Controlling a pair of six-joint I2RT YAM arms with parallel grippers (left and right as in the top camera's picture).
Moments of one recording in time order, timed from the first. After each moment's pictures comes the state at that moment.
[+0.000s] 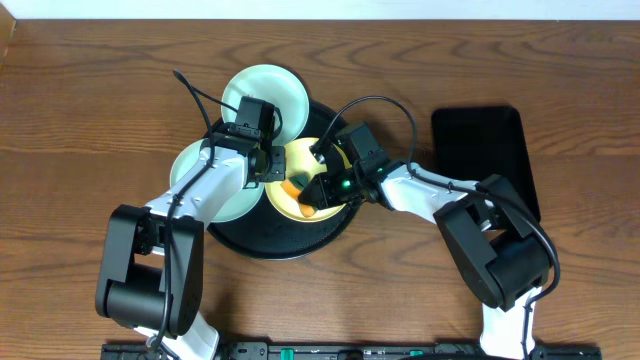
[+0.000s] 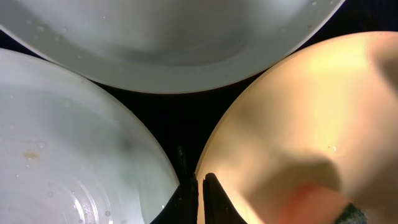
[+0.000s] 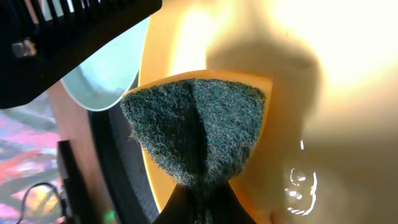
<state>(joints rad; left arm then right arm) -0.24 1.79 1.07 -0.51 0.00 -0.22 0.61 2.05 1.13 -0.06 -0.70 0.45</state>
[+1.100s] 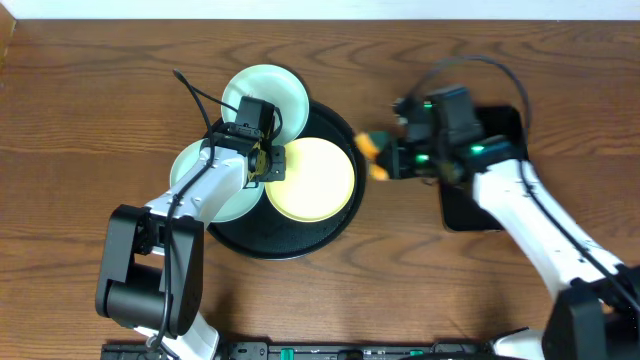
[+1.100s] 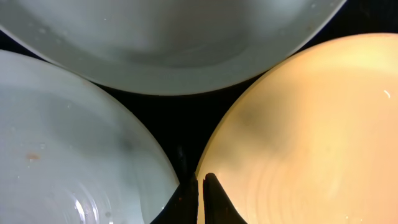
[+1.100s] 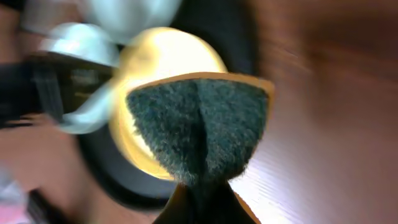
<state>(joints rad) -0.24 1.79 1.07 -0.50 0.00 -0.22 0.29 1.58 1.12 -0.61 -0.44 0.30</state>
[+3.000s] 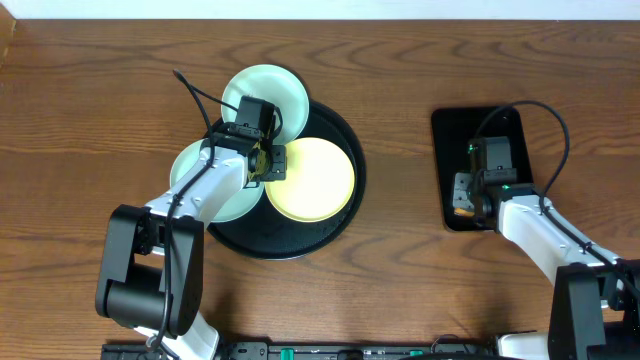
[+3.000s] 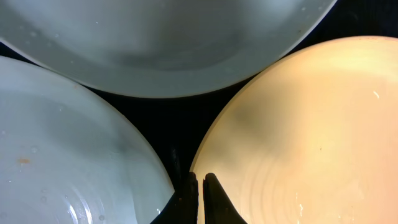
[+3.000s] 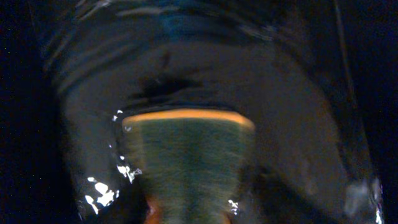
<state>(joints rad) -0.24 1.79 1.07 -0.50 0.02 -0.22 0.10 1.57 0.74 -0.25 0.19 0.19</state>
